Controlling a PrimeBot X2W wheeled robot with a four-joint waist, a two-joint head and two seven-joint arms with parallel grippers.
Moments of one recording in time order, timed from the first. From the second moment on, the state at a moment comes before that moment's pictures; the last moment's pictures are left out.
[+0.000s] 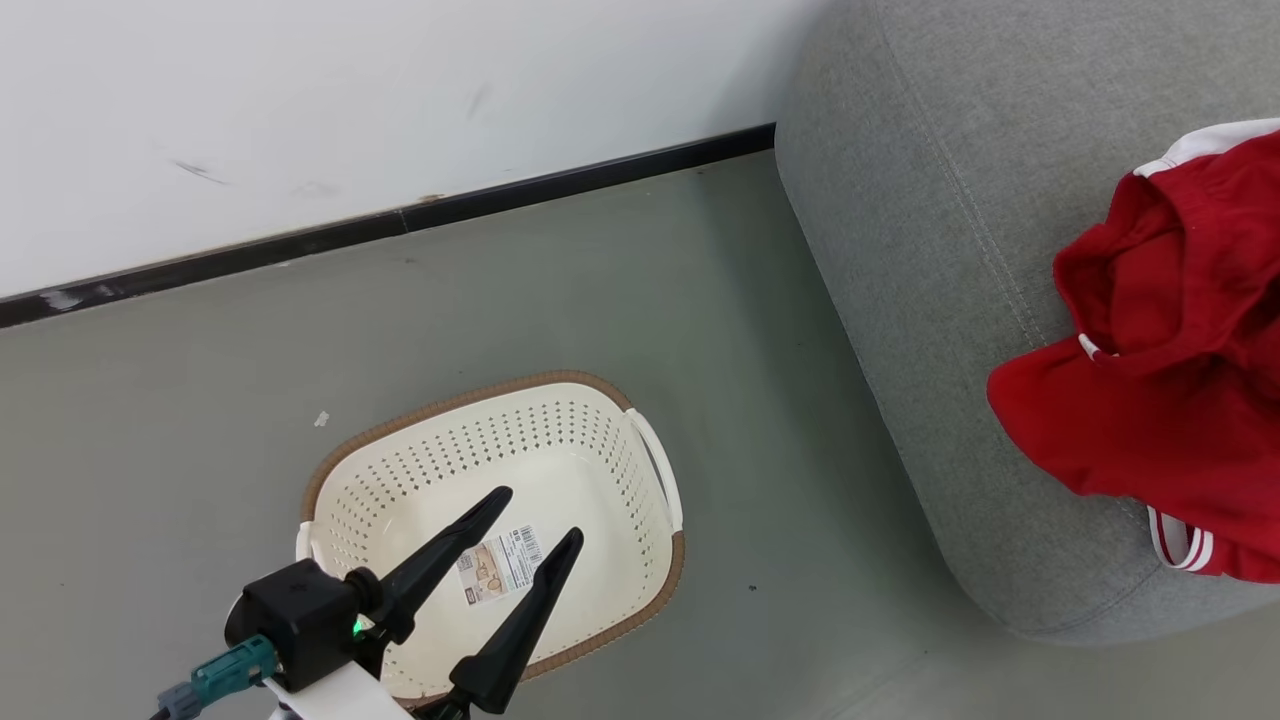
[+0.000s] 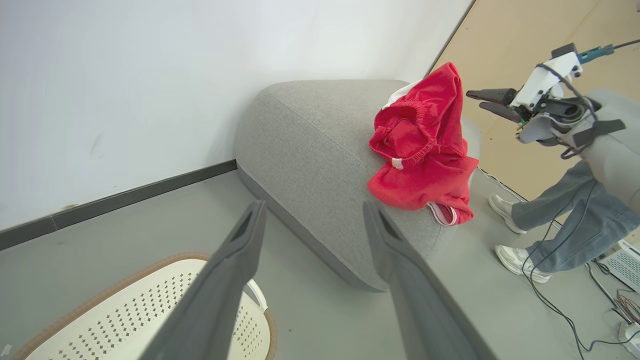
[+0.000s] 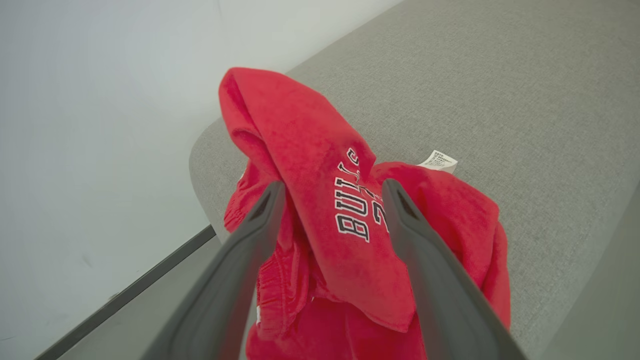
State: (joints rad) left arm -0.13 0.47 -0.60 -0.37 -0.75 0.04 -0.04; right arm -0.54 -0.03 -0.73 0.20 0.01 0.13 0.36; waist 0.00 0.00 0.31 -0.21
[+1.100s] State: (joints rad) left arm -0.13 0.37 -0.60 -0.27 -0.77 0.08 -0.06; right arm -0.59 -0.07 -0.67 0.25 -0.05 0.13 0.41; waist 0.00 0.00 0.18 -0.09
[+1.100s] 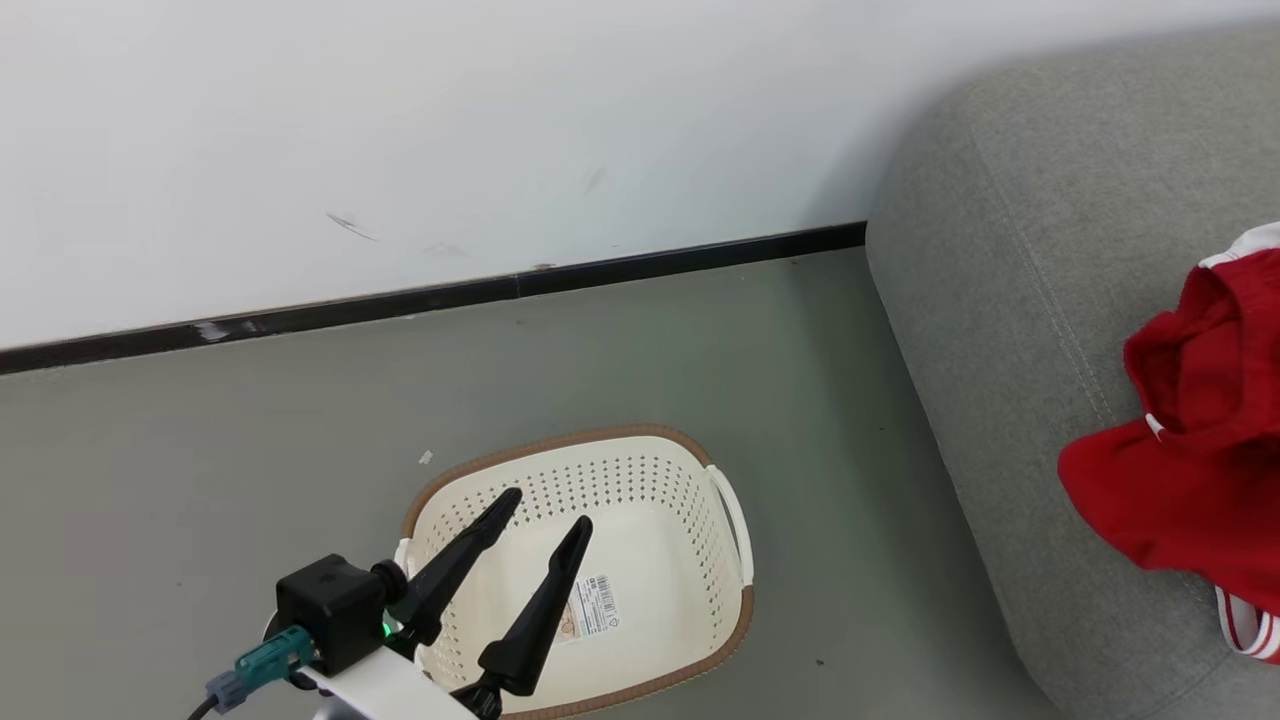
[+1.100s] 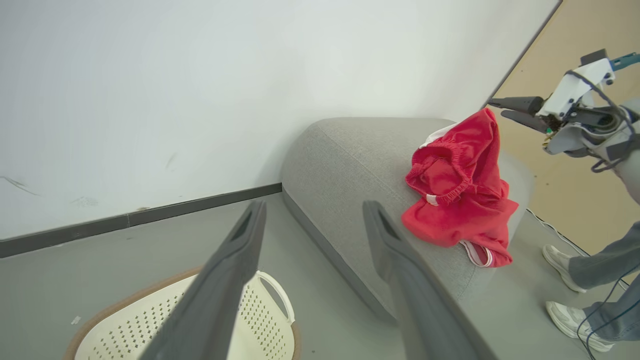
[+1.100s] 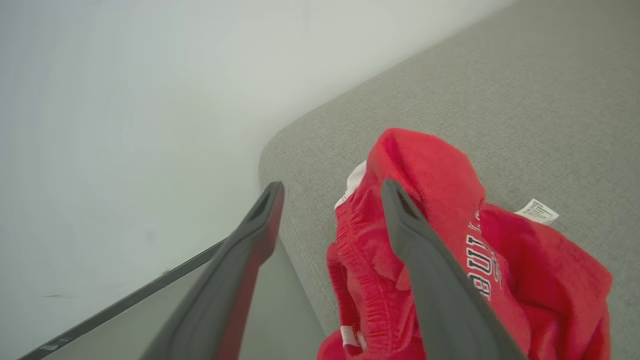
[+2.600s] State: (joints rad) left arm -0.13 0.33 -0.43 0.07 -0.81 0.15 -0.21; right arm -0.35 -0.08 -0.08 0.29 -0.01 0.13 -0.05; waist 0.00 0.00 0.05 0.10
